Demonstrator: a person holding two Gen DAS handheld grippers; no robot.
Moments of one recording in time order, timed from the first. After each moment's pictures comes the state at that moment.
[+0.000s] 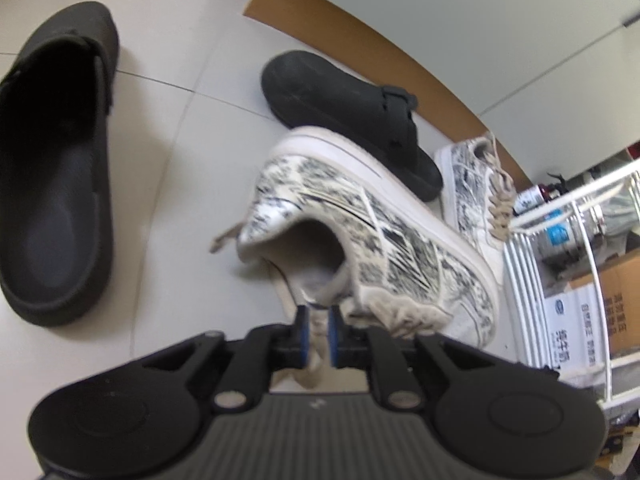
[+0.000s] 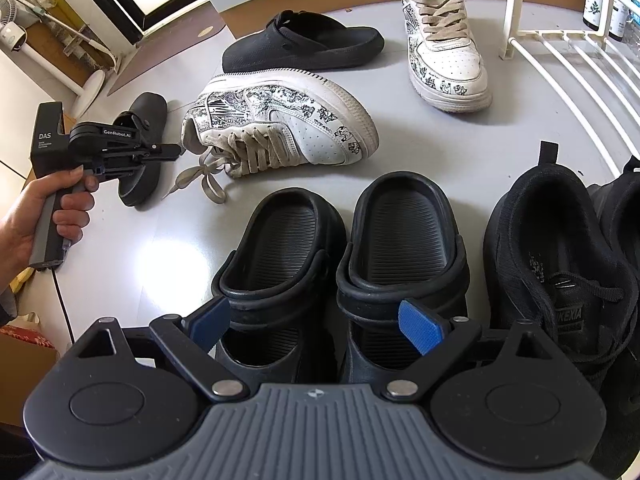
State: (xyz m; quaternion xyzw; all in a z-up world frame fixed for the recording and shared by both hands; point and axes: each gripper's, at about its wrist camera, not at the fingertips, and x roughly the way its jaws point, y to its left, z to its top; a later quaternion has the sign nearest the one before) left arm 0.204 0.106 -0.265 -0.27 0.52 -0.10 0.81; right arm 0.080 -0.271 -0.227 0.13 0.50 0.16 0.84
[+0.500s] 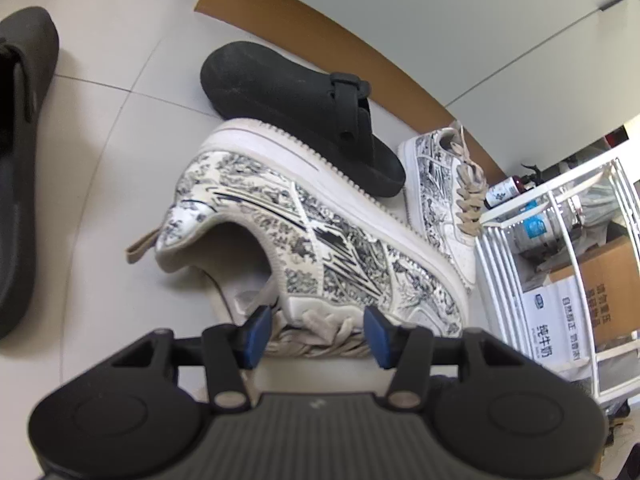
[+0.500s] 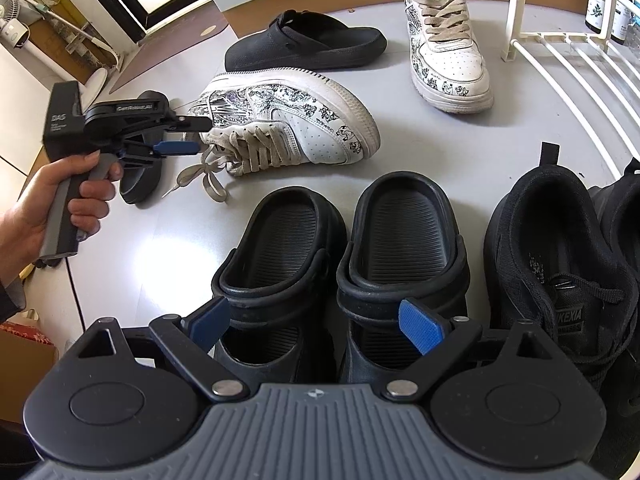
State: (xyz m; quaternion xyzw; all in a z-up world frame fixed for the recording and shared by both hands) left arm 0.224 0.071 -0.273 -0.28 0.50 -0.14 0.80; right arm 0.075 -0.271 -0.226 0.13 0.50 0.17 0.84
